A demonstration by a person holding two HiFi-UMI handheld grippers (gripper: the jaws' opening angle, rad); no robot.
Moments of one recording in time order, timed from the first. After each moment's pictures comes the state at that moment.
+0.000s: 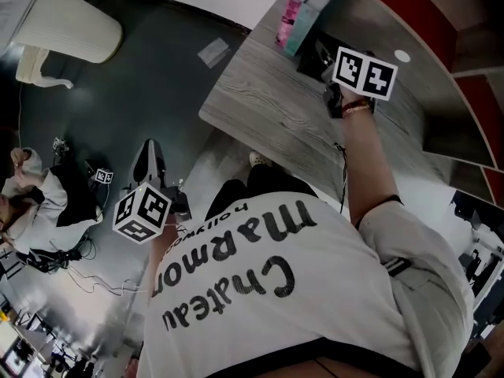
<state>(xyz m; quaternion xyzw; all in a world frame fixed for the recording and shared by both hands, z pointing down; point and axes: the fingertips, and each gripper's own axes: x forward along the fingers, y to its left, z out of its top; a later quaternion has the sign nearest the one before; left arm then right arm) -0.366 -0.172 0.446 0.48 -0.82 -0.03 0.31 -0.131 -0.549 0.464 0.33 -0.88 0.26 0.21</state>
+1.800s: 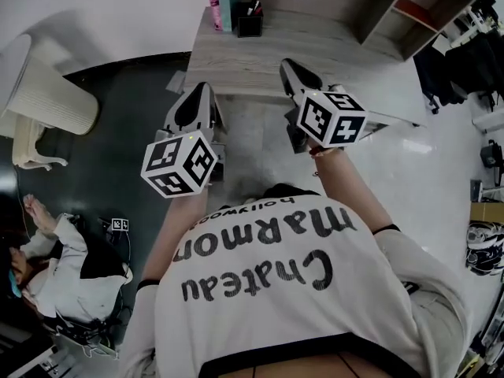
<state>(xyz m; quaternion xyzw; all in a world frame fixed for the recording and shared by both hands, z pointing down) -0.187 -0.111 0.308 0.80 -0.58 -0.05 0.14 -0.031 -0.172 0.323 0.47 -0.87 0.17 0.00</state>
